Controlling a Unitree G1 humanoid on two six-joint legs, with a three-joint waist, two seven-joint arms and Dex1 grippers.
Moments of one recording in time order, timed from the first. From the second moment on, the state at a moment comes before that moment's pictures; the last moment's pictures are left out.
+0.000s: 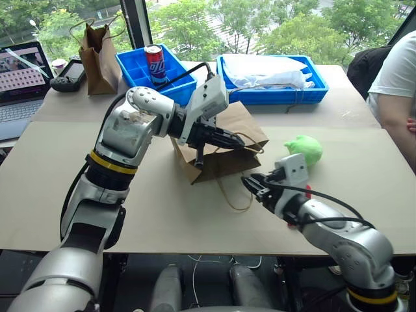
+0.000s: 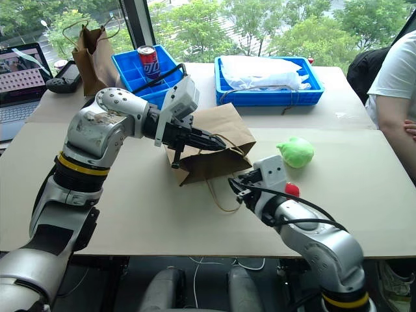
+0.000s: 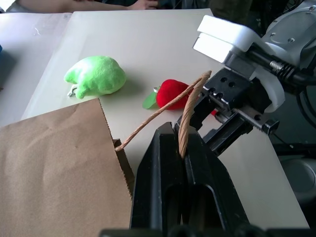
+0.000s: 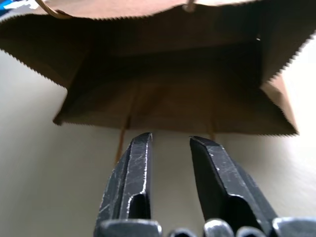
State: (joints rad) left arm -1.06 0.46 -0.26 0.04 -0.30 0.77 -1.32; right arm -0.23 -0.36 0.13 -0.56 0.66 0.84 0.05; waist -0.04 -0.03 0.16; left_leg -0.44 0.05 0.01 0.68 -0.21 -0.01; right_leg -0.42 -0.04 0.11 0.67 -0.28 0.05
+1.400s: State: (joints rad) left arm -1.22 0.42 -0.07 0.28 -0.47 0.94 -1.07; right arm -0.28 -0.26 0.08 -0.32 0.25 0.67 0.33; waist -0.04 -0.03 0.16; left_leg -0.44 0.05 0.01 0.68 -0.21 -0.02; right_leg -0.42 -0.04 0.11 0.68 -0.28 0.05
